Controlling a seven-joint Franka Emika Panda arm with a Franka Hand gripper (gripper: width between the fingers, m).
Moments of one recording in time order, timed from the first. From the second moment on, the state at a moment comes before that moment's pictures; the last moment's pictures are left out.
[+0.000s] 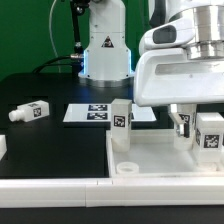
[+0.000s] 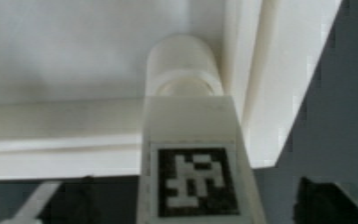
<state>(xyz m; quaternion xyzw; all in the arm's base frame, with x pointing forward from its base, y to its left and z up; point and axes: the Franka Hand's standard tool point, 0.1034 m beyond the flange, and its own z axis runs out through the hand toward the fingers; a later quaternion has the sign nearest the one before) 0.630 0.106 0.080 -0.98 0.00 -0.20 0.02</state>
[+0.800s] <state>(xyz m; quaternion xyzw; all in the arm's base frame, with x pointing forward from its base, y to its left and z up) 0.639 0.104 0.085 -1.00 0.05 -0.04 0.03</state>
